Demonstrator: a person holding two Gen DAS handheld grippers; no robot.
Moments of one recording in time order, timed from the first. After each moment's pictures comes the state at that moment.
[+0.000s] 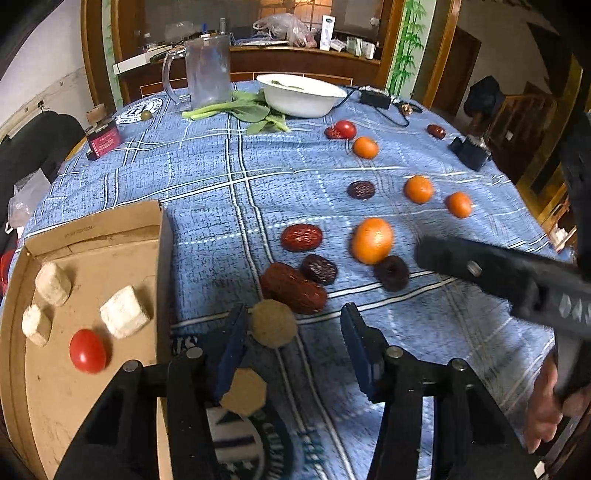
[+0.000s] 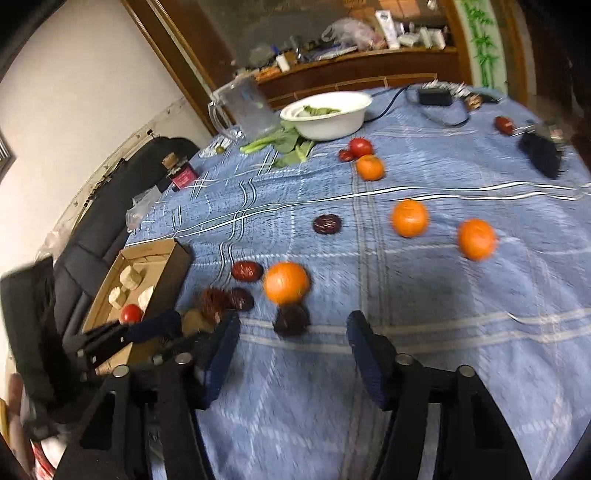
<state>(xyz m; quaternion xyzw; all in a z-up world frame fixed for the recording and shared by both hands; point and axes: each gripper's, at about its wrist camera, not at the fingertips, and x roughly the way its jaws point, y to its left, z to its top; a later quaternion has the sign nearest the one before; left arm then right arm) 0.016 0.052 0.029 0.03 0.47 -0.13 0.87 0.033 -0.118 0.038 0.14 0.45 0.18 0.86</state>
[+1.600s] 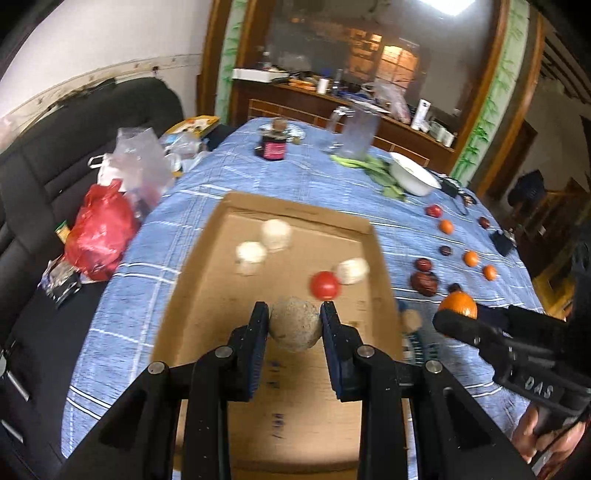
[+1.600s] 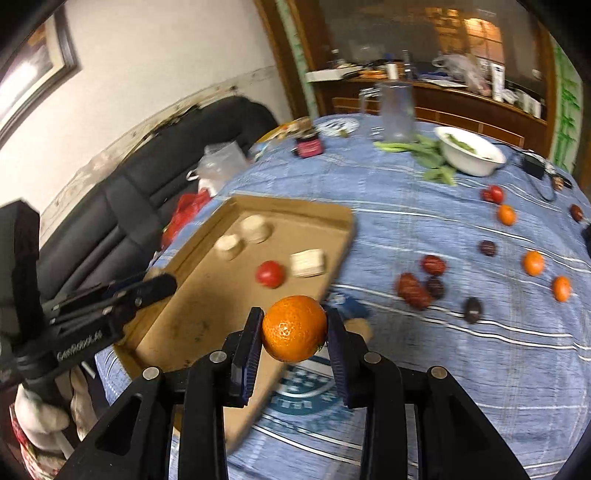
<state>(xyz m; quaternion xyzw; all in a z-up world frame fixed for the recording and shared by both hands) -0.091 0.252 0.095 -0.10 0.40 -0.01 0.91 -0.055 0.065 0.090 0.00 0.42 0.28 0.86</state>
